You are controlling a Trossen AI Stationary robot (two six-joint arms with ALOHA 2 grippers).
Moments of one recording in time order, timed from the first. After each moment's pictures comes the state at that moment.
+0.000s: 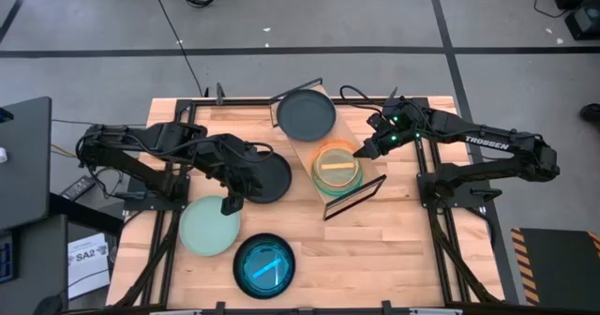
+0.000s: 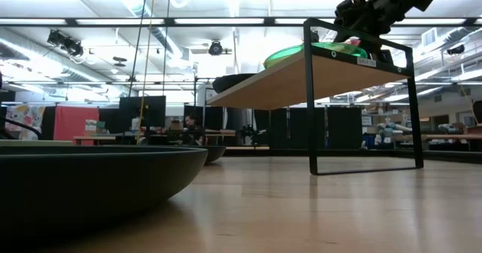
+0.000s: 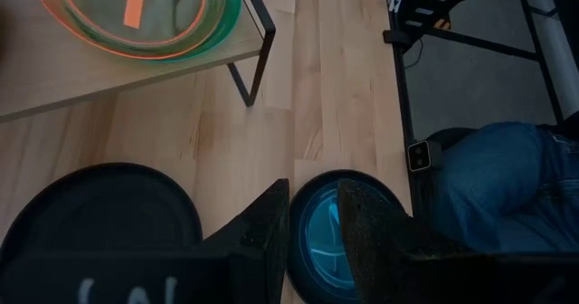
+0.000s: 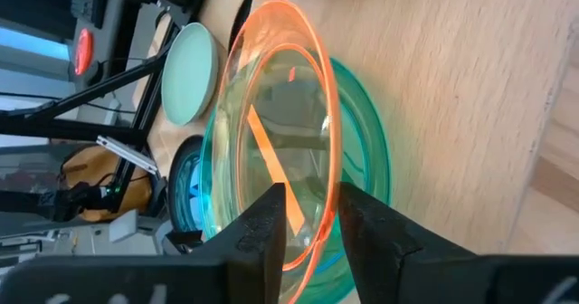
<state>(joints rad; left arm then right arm) -0.16 1.34 1.56 -1.01 0.08 -0.30 -0.41 1.00 0.83 -0.56 -0.44 0.76</state>
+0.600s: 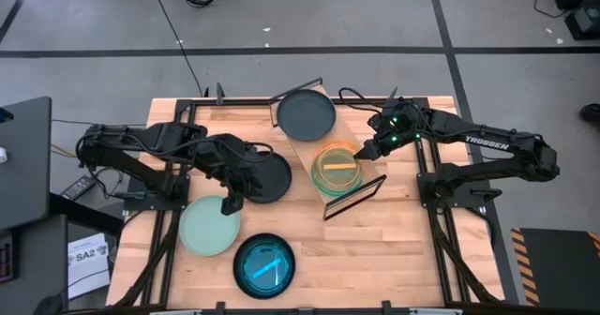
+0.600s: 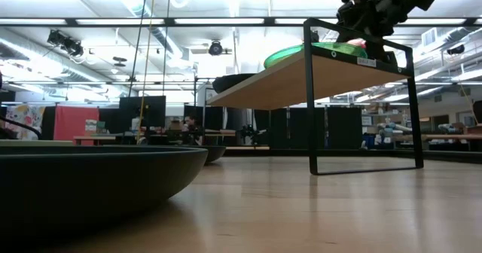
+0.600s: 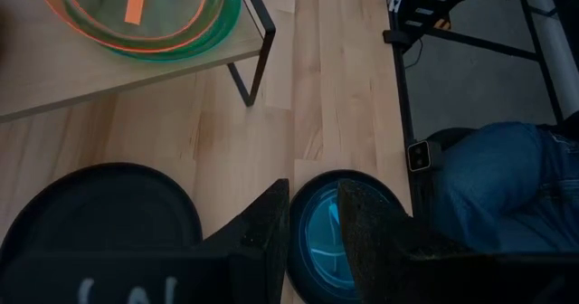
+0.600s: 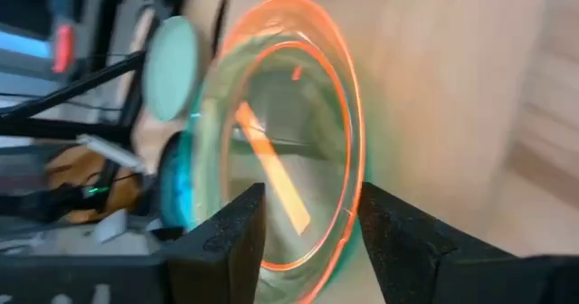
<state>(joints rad) -0.16 1.34 1.56 -1.01 0.08 -0.30 -0.41 1.00 0.83 -0.60 -0.42 0.75</state>
